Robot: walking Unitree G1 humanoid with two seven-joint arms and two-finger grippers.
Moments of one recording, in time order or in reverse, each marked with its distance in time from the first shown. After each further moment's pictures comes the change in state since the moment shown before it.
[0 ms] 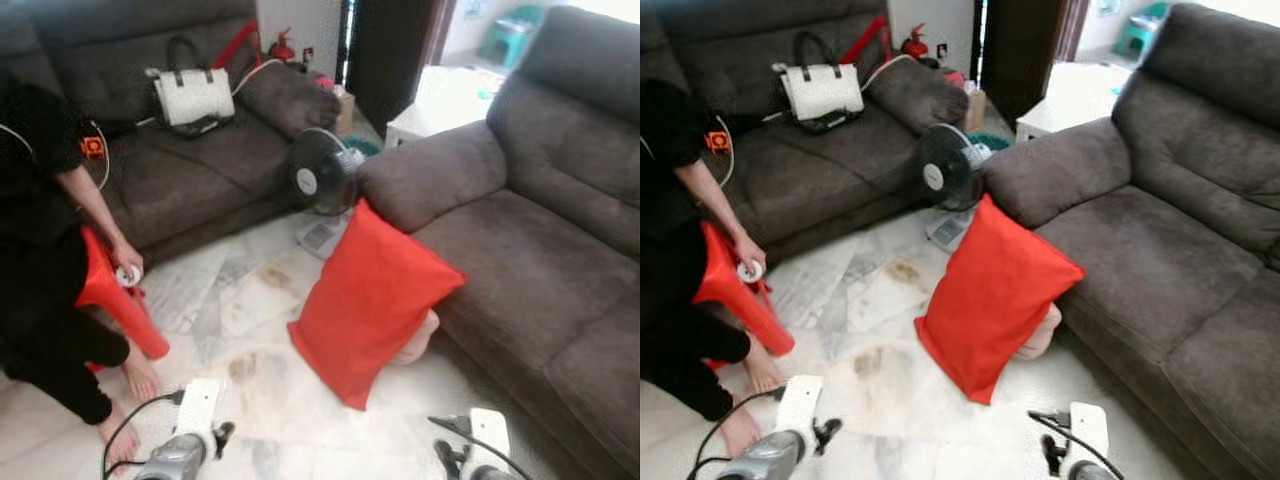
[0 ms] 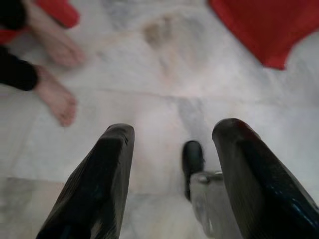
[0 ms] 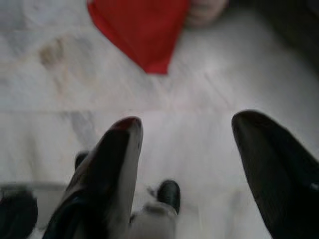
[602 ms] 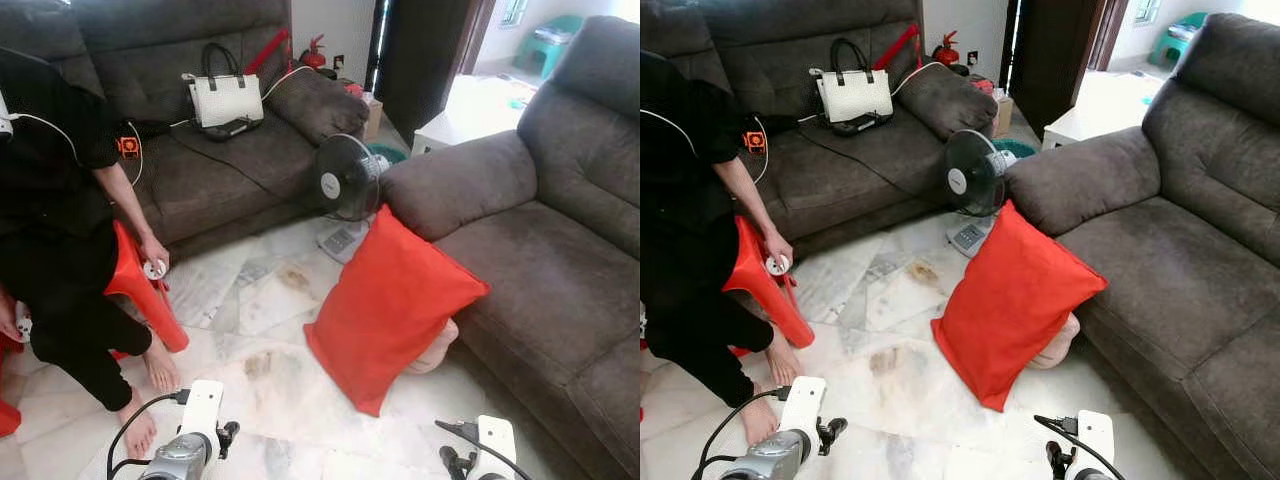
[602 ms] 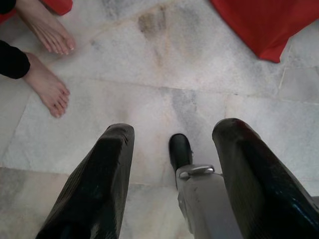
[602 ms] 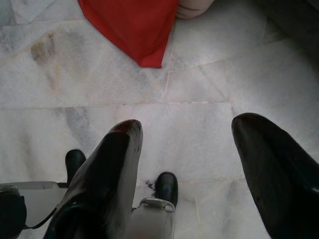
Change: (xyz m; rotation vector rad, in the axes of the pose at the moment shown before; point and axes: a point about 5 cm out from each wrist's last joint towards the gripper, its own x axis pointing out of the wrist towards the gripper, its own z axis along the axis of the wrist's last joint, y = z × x) left arm 0.000 -0.008 -0.003 -0.006 0.014 -0.018; right arm -0.004 -0.007 -0.013 0.036 0.031 -0.023
